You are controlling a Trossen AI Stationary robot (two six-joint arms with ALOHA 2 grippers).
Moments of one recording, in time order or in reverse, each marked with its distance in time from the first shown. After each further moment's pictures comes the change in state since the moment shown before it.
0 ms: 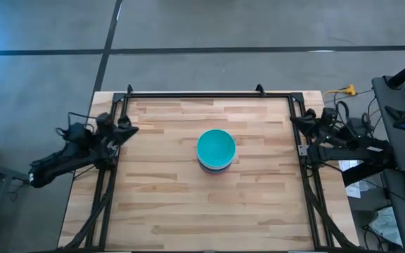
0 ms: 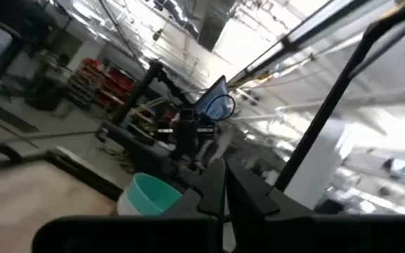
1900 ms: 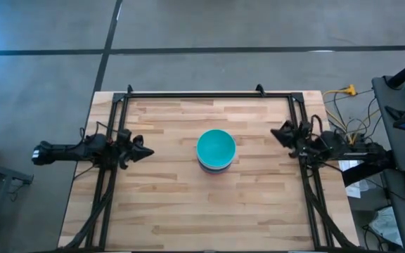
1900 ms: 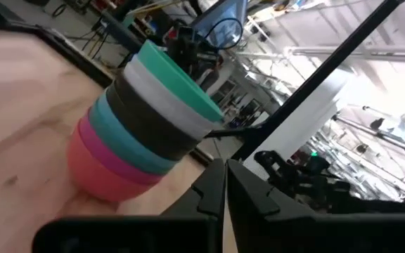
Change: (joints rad) left arm -0.387 0.004 -0.231 -0.028 -0.210 -0.068; right arm 0.000 0.000 -0.448 0.552 -0.052 -0.001
